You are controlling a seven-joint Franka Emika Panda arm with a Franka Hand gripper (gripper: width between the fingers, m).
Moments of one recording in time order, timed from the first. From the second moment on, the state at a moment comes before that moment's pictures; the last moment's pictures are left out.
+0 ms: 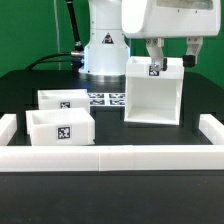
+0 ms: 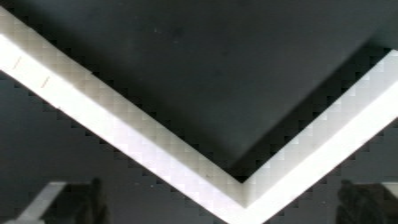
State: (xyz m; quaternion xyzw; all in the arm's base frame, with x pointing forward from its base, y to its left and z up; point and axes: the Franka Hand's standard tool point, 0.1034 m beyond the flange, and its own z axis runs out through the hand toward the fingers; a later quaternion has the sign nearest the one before) arm 0.592 0.065 0.132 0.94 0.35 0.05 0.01
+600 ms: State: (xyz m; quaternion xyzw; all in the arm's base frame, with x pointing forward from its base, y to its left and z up) arm 0.564 0.074 0.135 0.99 0.10 0.03 -0.02
